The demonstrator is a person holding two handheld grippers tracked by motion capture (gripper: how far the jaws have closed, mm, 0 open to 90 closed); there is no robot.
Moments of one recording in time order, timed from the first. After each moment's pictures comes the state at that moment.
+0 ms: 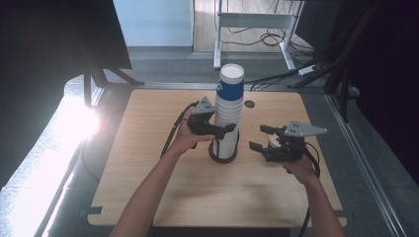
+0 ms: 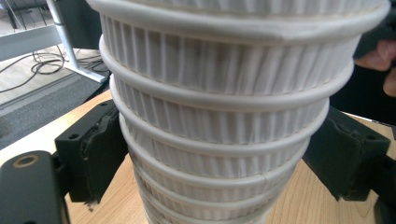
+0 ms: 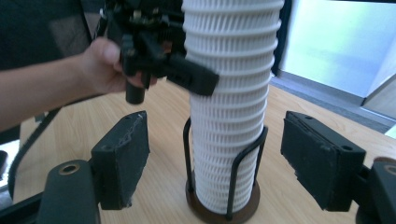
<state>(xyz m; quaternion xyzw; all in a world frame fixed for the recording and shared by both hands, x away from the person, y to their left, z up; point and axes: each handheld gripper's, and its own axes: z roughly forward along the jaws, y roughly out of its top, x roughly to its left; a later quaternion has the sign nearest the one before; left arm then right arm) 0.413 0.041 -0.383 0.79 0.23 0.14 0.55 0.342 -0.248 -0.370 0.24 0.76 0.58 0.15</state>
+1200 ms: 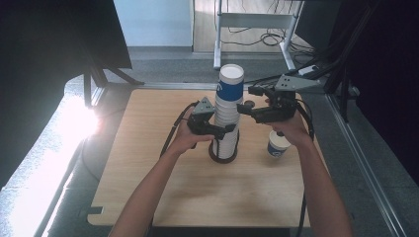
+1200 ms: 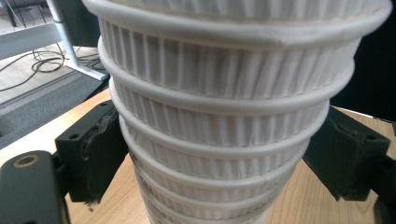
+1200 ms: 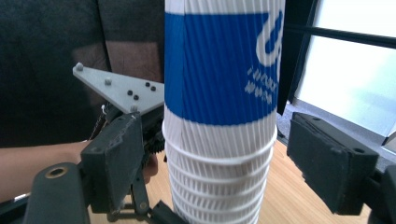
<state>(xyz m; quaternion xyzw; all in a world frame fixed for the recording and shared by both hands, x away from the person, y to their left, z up) 0.412 0.041 -0.381 0.79 0.23 0.14 0.54 0.397 -0.207 -0.281 0.20 0.76 0.60 0.14</state>
